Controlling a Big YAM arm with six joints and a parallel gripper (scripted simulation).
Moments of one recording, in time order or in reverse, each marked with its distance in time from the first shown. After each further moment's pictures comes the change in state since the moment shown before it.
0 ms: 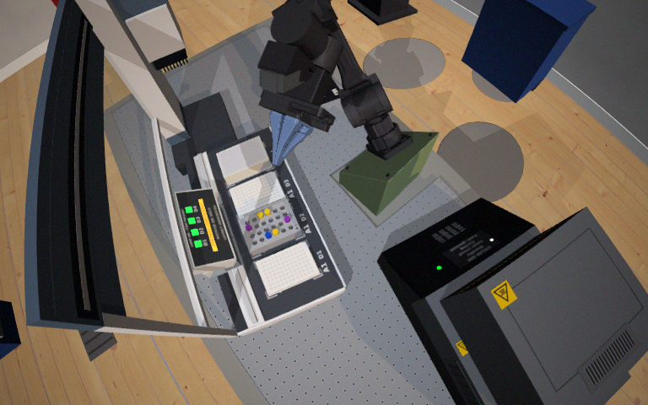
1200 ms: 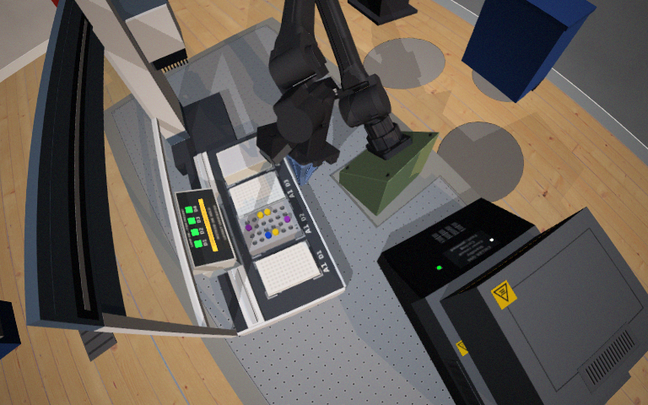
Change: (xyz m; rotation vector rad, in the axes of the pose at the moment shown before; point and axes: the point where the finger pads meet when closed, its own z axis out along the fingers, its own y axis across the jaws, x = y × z) arm 0.162 -0.012 0.036 0.121 0.562 0.286
